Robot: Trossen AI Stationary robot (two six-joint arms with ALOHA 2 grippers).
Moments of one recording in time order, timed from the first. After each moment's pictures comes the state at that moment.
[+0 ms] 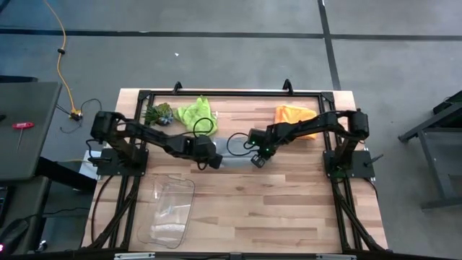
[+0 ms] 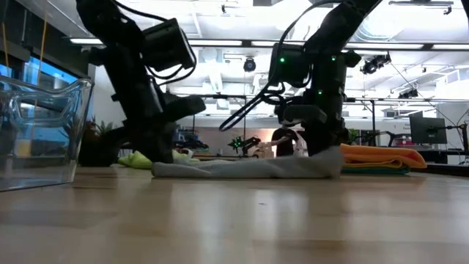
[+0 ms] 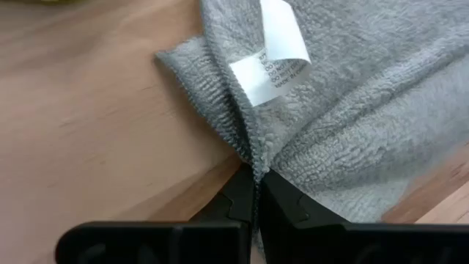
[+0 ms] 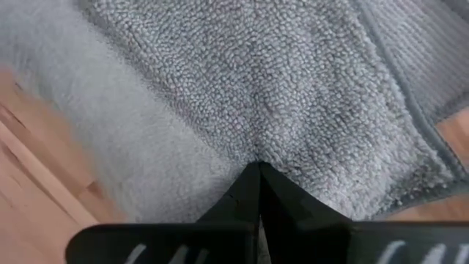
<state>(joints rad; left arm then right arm) 0.12 1.66 0.77 -0.27 -0.21 -1.11 -0.13 1.80 1.03 -0.63 -0.05 0.55</state>
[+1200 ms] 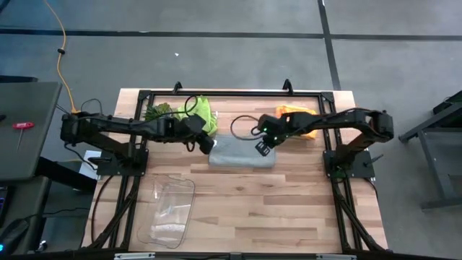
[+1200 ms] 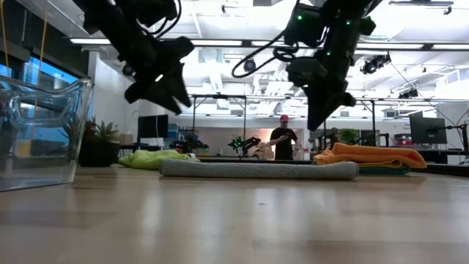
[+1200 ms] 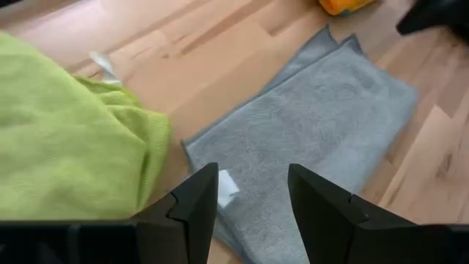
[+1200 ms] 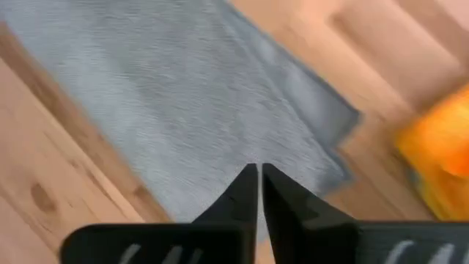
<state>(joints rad) 0.26 1.32 0.77 -0.27 -0.23 -0.62 -0.21 1.52 1.03 -0.70 0.02 0.57</state>
